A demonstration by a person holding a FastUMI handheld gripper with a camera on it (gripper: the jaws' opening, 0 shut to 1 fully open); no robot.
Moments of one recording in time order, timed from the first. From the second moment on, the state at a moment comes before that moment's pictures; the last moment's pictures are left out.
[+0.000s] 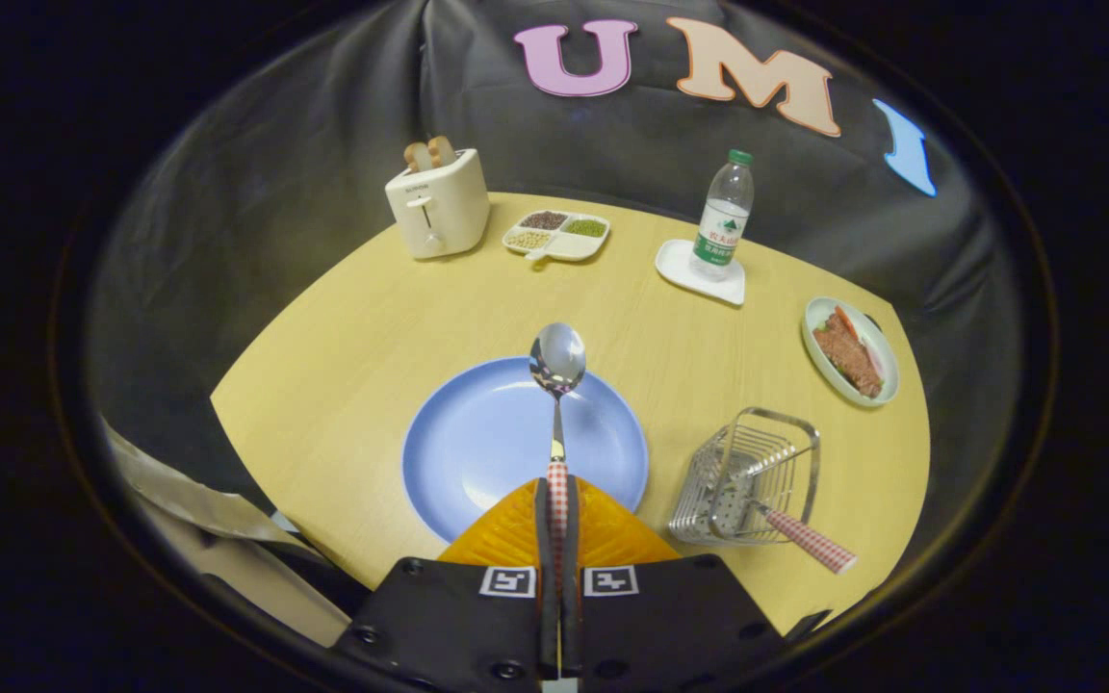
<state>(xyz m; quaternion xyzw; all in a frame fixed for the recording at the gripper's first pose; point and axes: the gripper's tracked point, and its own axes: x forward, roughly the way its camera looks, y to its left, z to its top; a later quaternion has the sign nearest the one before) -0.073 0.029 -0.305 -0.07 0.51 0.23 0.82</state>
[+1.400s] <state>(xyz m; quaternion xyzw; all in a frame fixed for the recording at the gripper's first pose) -0.045 -0.114 -0.258 -0.22 0.57 0.32 0.72</state>
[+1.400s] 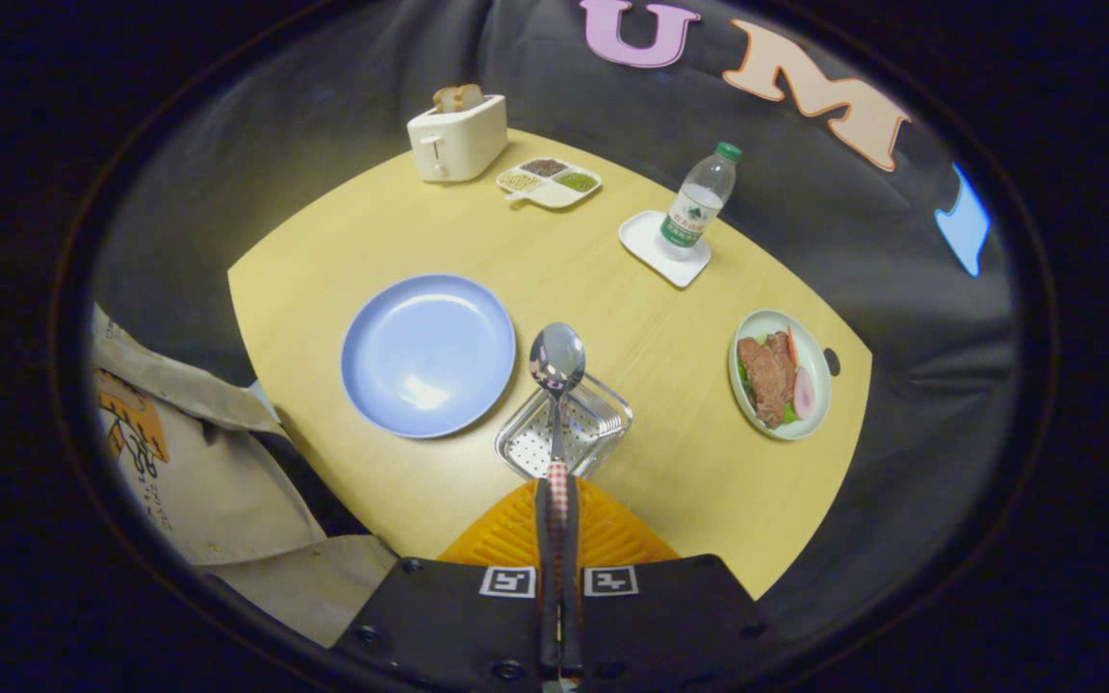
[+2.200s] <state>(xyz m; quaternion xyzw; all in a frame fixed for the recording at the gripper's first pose) -0.049 -0.143 -0.272 -0.27 0.65 0.34 0.62</state>
